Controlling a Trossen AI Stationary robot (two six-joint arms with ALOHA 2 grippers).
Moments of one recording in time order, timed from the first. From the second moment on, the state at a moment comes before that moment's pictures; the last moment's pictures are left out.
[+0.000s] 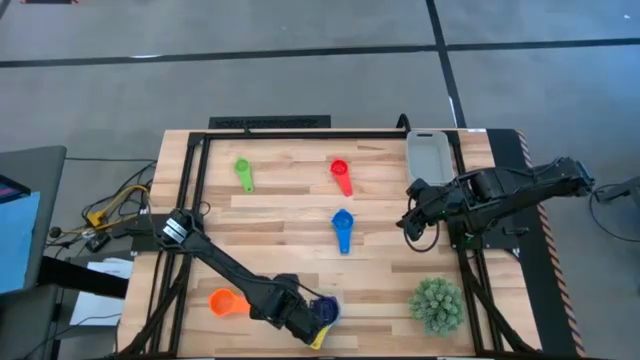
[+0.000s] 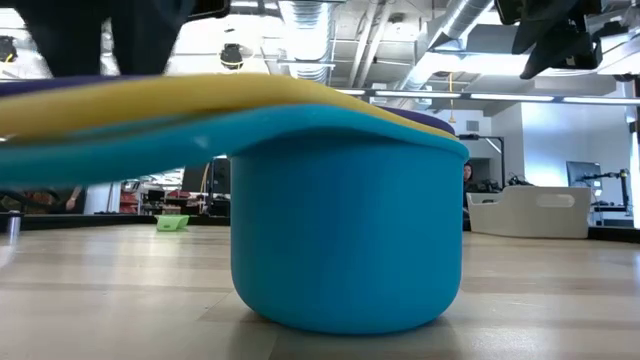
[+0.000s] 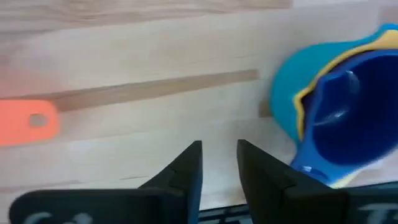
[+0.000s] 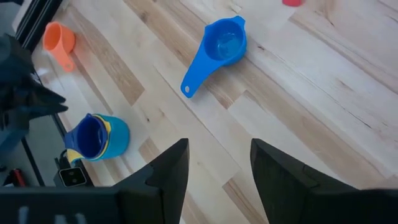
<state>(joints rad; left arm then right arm) -0.59 2.10 1.79 -0.98 -0.09 -2.07 0.21 0.95 0.96 -0.91 0.13 1.03</state>
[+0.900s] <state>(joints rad) -0.57 2.15 1.79 -0.66 -0.11 -1.77 0.24 0.95 0.96 -0.94 0.11 1.03</state>
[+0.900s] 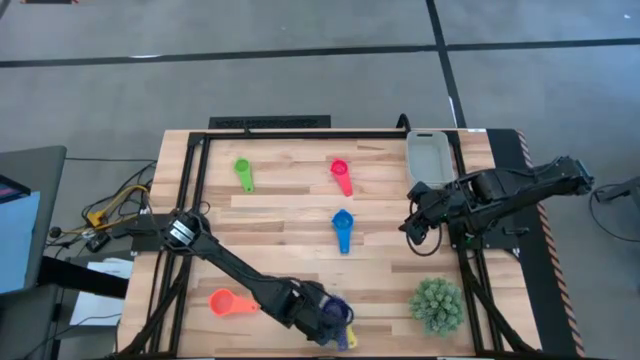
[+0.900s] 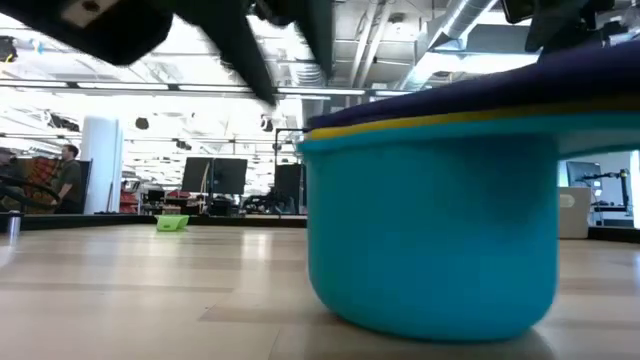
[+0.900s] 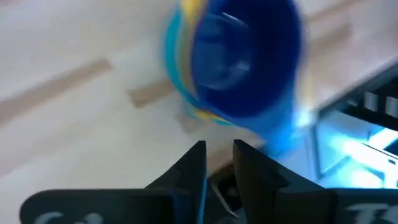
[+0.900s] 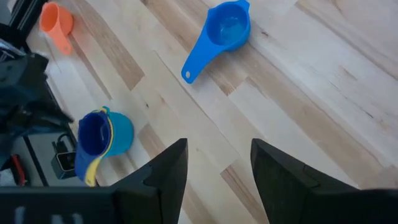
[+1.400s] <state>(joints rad) -0.56 2.15 1.79 -0.77 -0.10 -1.75 0.36 1.01 0.90 -0.86 0.12 1.05</state>
